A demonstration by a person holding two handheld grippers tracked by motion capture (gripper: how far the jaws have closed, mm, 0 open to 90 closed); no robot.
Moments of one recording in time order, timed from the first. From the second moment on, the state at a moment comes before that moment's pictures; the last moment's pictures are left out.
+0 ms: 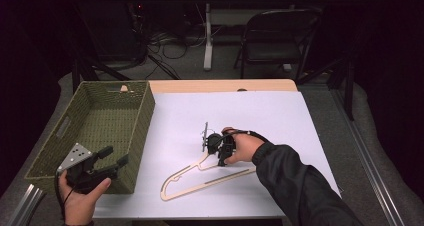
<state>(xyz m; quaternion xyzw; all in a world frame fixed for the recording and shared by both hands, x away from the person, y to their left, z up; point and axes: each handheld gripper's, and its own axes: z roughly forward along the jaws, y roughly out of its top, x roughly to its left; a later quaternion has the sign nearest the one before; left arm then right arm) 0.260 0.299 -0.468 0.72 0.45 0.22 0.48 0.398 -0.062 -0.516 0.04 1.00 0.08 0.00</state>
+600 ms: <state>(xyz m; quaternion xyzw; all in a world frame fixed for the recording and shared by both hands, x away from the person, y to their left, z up) 0.260 0.299 -0.469 0.72 0.45 0.22 0.48 0.397 -0.060 -0.527 0.03 1.00 0.06 0.01</state>
